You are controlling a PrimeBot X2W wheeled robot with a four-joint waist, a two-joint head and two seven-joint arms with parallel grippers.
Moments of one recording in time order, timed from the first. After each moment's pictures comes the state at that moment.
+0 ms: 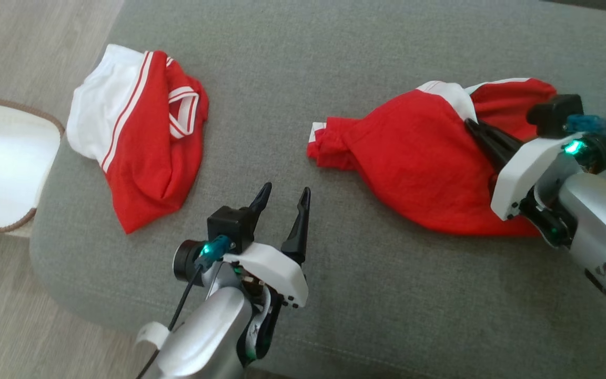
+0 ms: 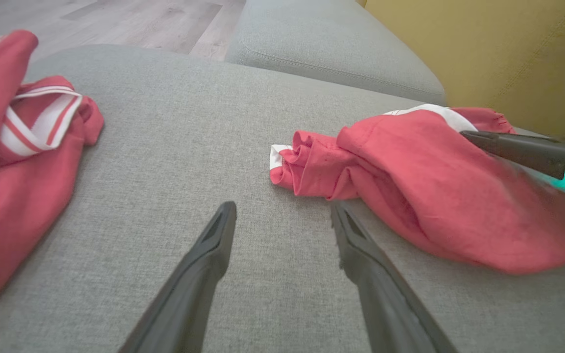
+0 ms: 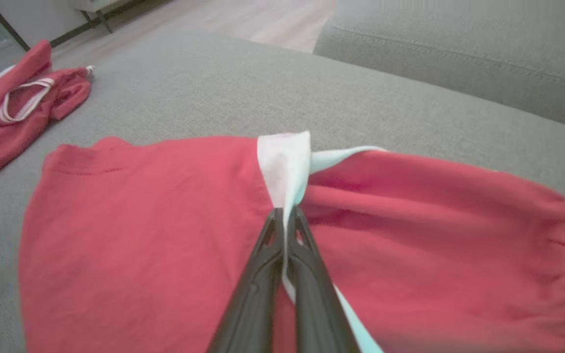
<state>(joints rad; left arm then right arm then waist) -0.38 0.04 -0.72 0.42 -0.52 0.21 -0.25 -0.87 -0.52 1.16 0.78 1.01 0.12 -0.10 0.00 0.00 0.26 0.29</state>
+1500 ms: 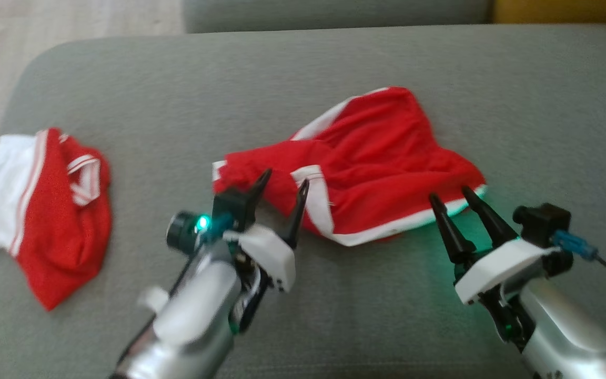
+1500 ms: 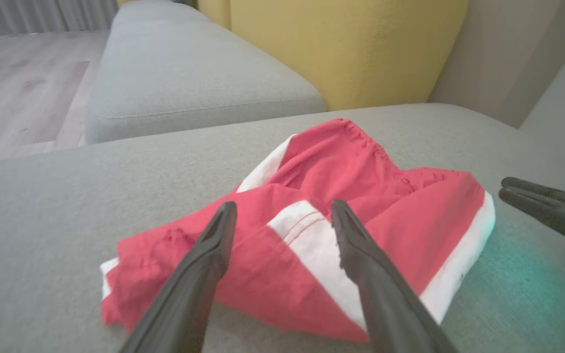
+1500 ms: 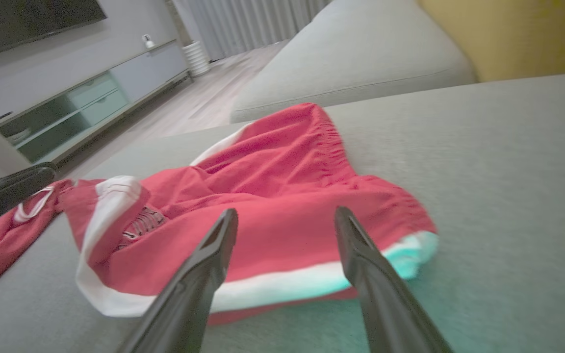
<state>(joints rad) -0.48 0.04 -0.72 0.59 -0.43 0.08 -0.25 -0.38 -0.33 0.63 0.59 0.72 0.12 -0.25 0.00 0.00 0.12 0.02</state>
